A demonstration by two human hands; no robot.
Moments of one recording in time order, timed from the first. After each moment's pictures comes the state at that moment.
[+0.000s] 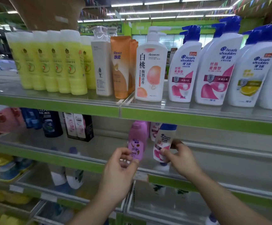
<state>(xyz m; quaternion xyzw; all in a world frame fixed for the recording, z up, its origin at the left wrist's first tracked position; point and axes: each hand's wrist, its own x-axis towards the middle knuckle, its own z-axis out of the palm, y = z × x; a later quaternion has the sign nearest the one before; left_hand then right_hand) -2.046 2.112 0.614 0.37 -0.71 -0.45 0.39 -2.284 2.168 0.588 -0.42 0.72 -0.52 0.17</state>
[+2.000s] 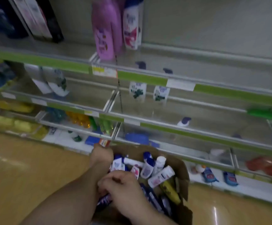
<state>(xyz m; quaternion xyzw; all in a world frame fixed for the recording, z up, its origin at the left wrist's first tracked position) -2.031 2.260 0.328 0.70 -0.59 -0.38 0.12 -2.065 2.413 0.420 -0.30 0.62 -0.47 0.55</state>
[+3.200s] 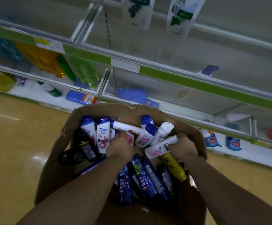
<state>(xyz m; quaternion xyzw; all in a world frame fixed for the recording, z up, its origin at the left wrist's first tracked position) -2.092 2.316 0.097 0.54 -0.75 -0.36 -0.13 -2.284 2.431 0.138 -0.17 0.90 -0.07 0.39</state>
